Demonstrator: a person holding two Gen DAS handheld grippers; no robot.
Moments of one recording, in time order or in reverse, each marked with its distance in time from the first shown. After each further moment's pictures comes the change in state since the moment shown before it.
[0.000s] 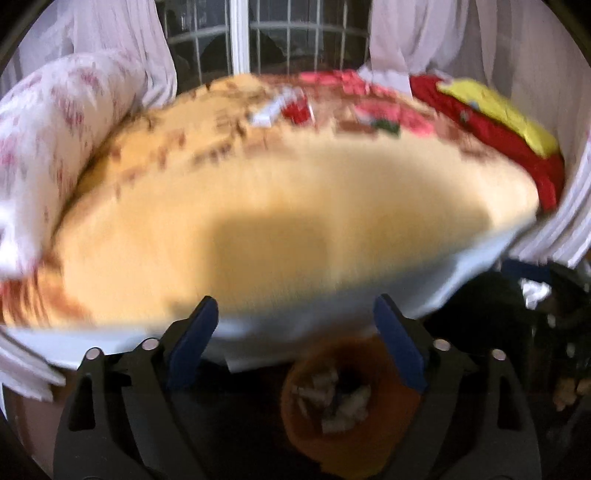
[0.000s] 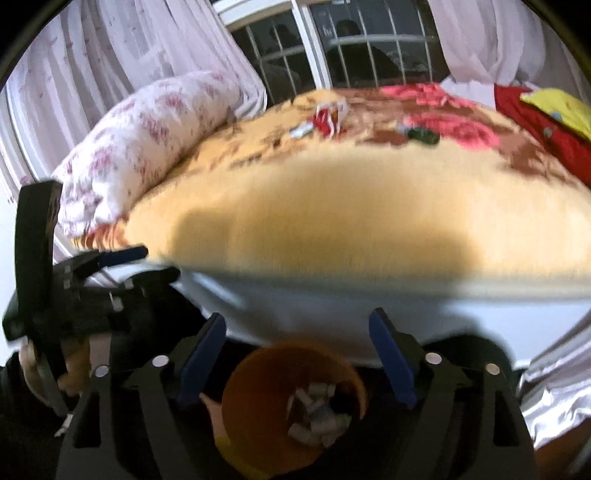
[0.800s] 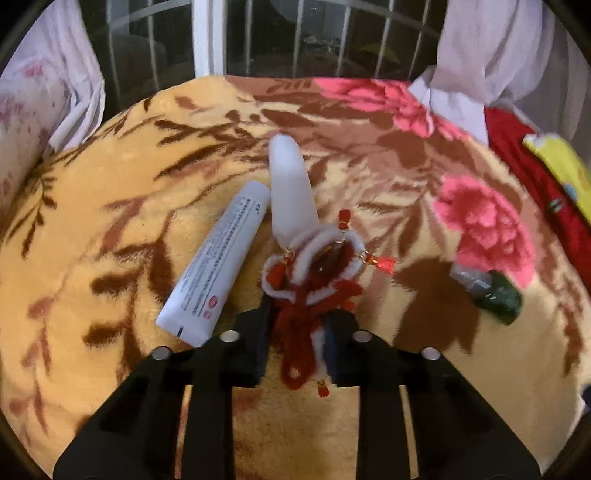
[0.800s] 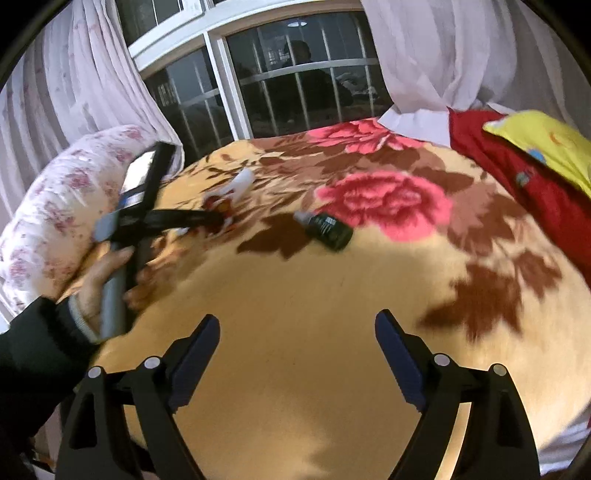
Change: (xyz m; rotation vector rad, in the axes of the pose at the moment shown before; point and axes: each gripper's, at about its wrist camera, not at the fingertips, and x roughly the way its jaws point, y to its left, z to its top) left arm 0.242 0.007 0.234 -0.091 0.065 -0.045; right arm 0.057 -0.126 0.140 0.063 -0.095 -0.170
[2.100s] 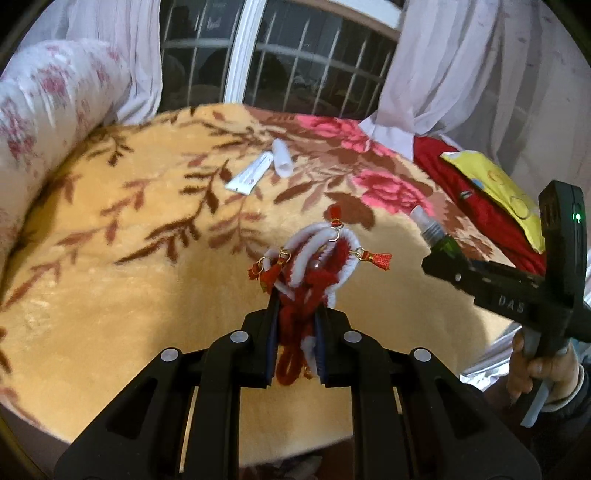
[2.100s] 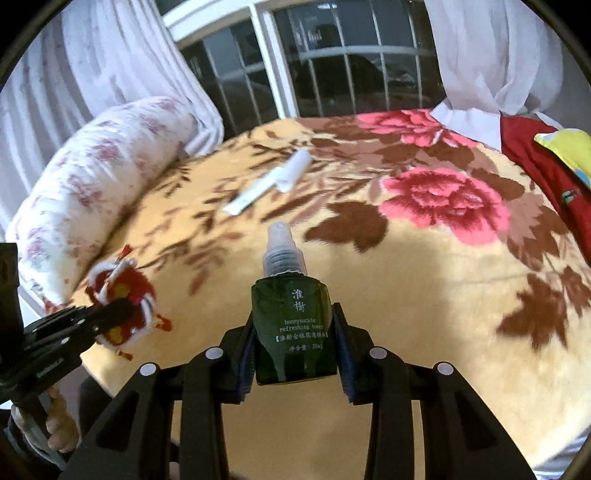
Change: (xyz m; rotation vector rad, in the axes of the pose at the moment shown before) left arm -0.187 0.005 -0.159 -0.048 -0.162 -0.112; right arm 0.000 0.071 -0.001 -0.062 0.076 0.101
